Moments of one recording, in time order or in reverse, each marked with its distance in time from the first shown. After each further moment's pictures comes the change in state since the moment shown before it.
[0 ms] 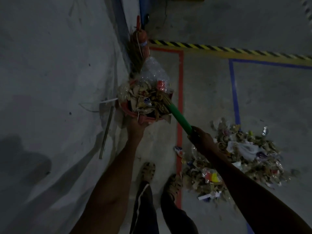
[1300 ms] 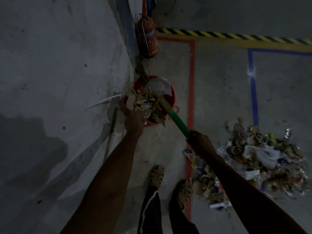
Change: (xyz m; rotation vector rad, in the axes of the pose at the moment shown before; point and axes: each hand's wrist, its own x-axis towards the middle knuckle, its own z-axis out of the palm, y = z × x) left_hand 0.125 -0.025 0.008 0.732 -0.137 -0.136; right_hand 0.103 -0.019 0.059 -0.006 -0.156 0.171
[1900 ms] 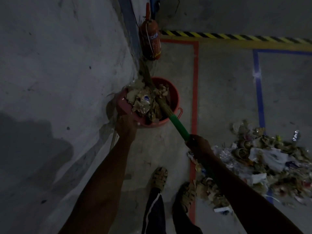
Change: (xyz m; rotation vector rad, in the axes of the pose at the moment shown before) left_hand -0.016 -0.036 -0.013 -0.703 0.285 0.070; right_hand 0.003 0.000 0.021 0.229 -0.053 0.061
